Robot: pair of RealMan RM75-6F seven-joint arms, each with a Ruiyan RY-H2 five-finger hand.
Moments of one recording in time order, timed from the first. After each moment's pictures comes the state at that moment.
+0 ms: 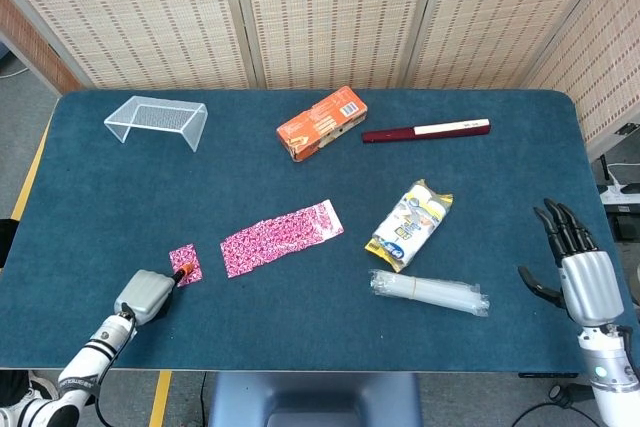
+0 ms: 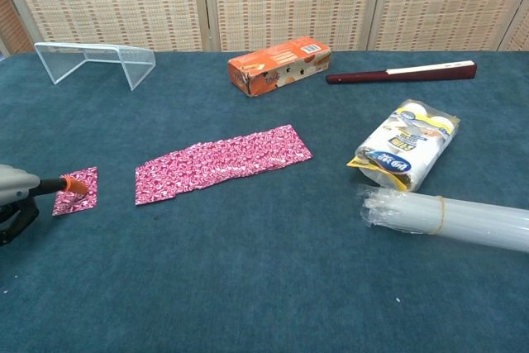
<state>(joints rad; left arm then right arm) -0.56 -1.31 0.08 -1.59 1.09 0.90 0.47 0.15 -1.26 0.10 -1.37 -1.61 1.62 0.16</state>
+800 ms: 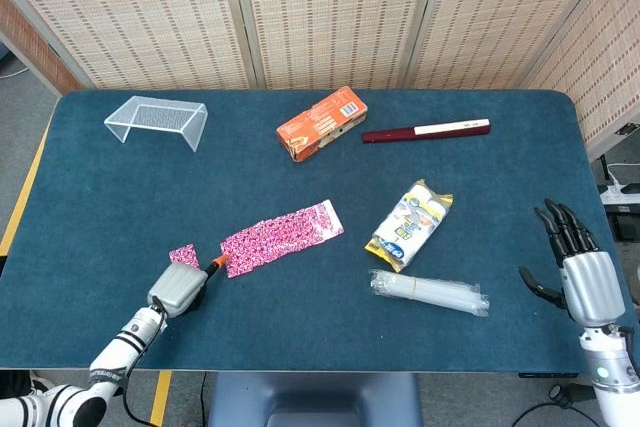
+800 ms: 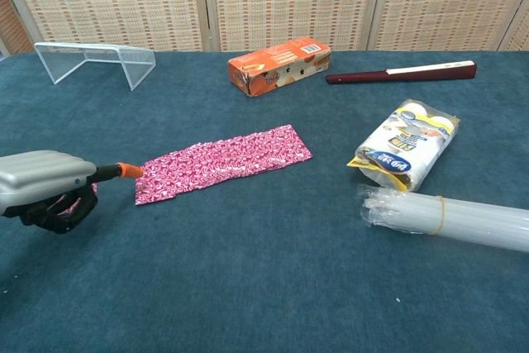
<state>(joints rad) -0.61 -1.41 0.02 -1.58 1.15 0.88 0.44 0.15 -1.26 0.10 -1.36 -1.61 1.62 0.17</state>
